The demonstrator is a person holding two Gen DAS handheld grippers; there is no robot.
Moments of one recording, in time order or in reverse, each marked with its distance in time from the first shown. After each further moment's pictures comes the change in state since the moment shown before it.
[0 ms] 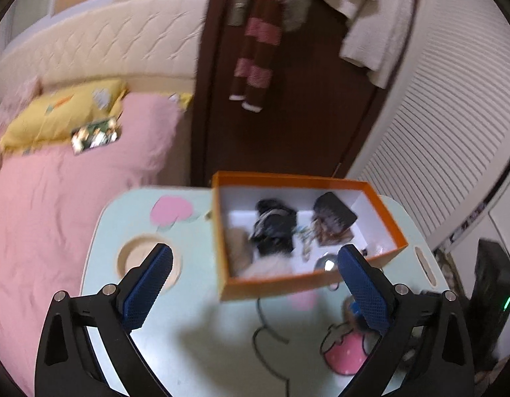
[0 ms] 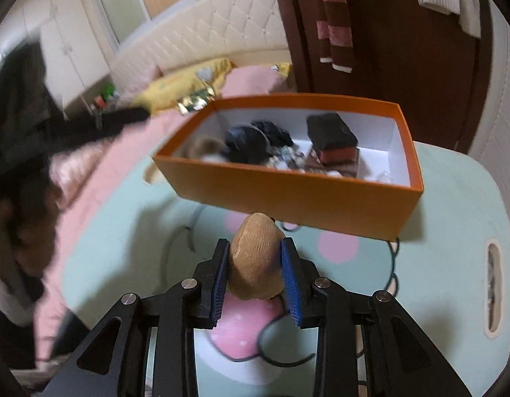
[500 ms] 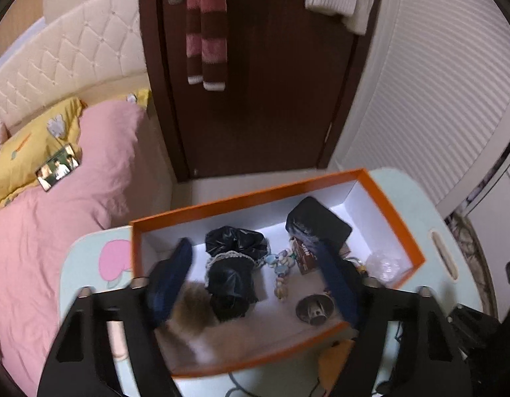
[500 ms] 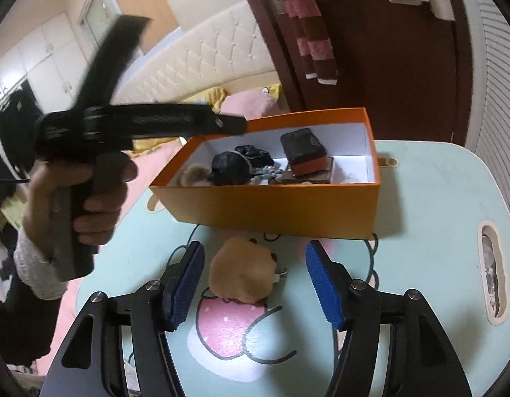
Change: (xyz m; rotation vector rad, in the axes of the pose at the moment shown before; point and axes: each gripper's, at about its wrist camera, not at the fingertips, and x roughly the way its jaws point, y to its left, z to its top) left arm 0.091 -0.057 0.039 0.174 0.180 0.022; right arm -0.024 -0.036 -0.007 0.148 -0.116 0.089
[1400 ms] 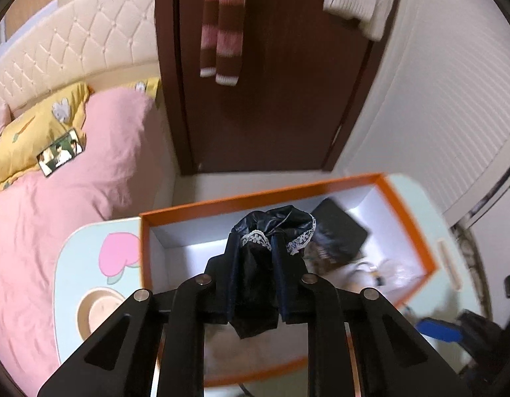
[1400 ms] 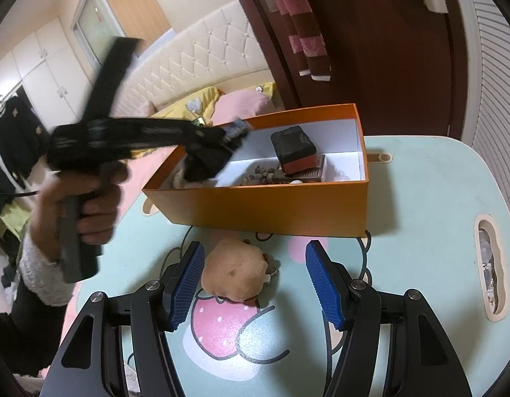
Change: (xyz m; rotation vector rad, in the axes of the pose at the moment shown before) left arm -0.017 0.018 -0.002 -0.071 -0.057 -0.025; right arm 0.001 -0.008 0.001 0.017 0.008 -0.003
